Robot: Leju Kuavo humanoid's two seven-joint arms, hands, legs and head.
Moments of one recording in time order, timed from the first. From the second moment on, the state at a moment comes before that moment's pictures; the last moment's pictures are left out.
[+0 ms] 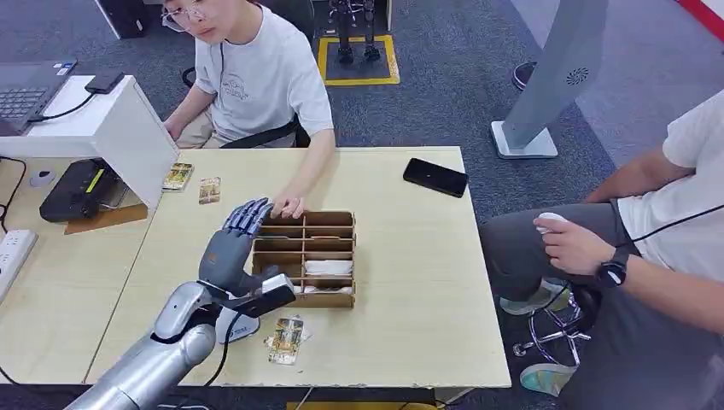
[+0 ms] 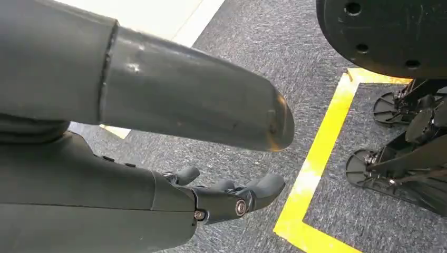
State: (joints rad) left arm -0.45 0.26 -0.80 -1.10 -0.80 0.54 -0.15; right arm -0.02 -0.26 -1.27 0.01 1.55 0.55 -0.22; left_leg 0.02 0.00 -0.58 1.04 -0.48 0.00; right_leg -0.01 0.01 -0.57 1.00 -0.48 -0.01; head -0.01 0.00
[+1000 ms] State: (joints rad) left arm -0.45 0.26 -0.80 -1.11 -0.81 0.54 -0.13; right arm -0.02 -0.26 -1.27 0.01 1.55 0.54 -0.21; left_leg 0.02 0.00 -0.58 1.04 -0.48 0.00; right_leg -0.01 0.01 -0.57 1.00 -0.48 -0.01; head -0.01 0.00
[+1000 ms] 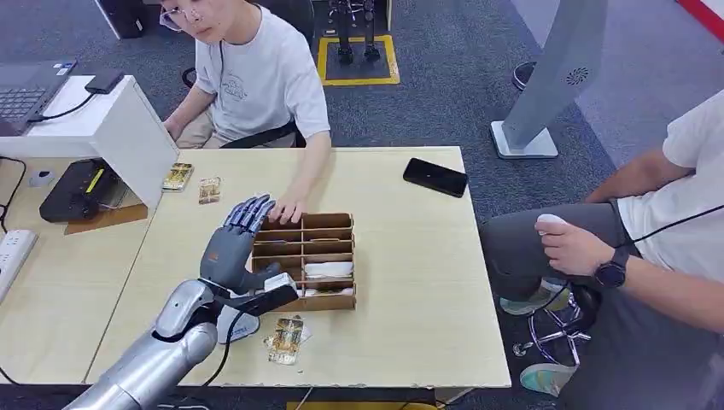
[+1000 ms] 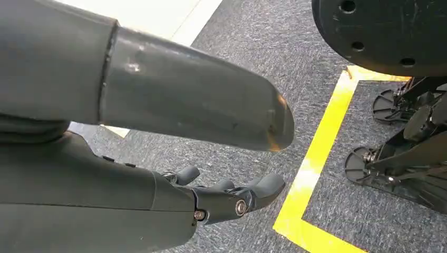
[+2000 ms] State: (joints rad) left arm -0.46 0.26 -0.79 -1.11 -0.79 0.53 -0.14; right arm -0.02 -0.25 -1.27 0.01 1.55 0.54 -0.21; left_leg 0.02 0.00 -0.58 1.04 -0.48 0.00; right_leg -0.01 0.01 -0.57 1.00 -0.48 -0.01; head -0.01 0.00
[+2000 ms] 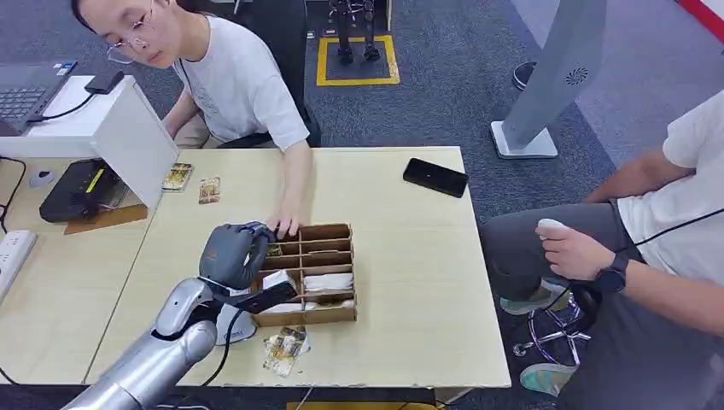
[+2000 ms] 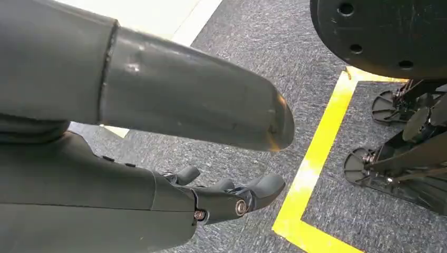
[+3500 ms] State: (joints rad) left arm -0.46 0.26 -0.79 -1.11 -0.78 0.53 -0.16; right arm -0.03 -0.25 -1.27 0.01 1.55 0.54 -0.21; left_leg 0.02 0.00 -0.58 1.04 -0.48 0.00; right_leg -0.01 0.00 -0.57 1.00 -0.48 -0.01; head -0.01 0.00
